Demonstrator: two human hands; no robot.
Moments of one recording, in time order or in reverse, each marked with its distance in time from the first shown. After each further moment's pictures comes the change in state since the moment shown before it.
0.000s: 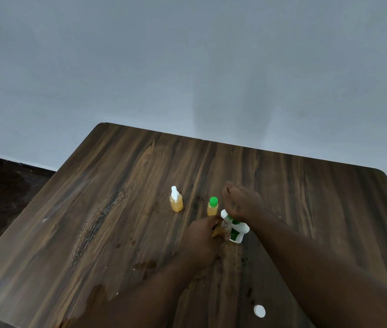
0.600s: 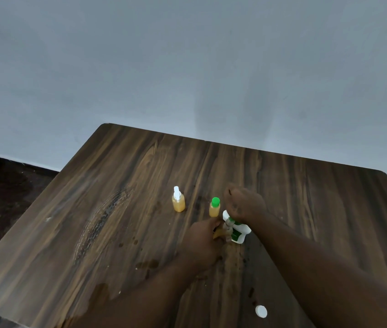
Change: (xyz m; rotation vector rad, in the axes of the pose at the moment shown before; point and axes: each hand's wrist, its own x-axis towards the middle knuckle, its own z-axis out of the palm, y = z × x) left_hand -0.002 -0.004 0.000 -0.023 -0.005 0.018; right_hand -0.001 0.000 0.003 -0.009 -0.012 0.048
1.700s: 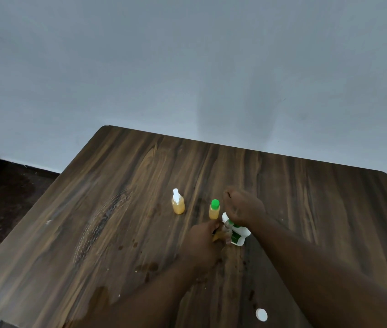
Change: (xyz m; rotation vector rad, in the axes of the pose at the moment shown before) left_hand 0.001 0.000 0.003 -0.035 0.012 -0.015; right_hand 0.000 0.002 0.003 0.094 -0.009 -0.021
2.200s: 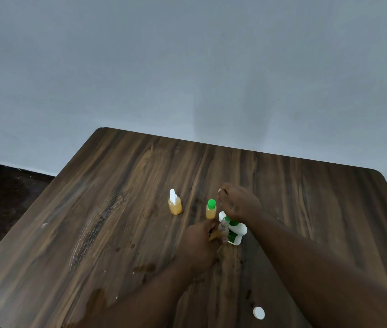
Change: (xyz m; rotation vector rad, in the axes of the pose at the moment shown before) left_hand -0.001 0.002 -0.001 -0.009 0.003 -0.002; right_hand 0.002 -0.002 -0.005 0.062 0.048 -0.026
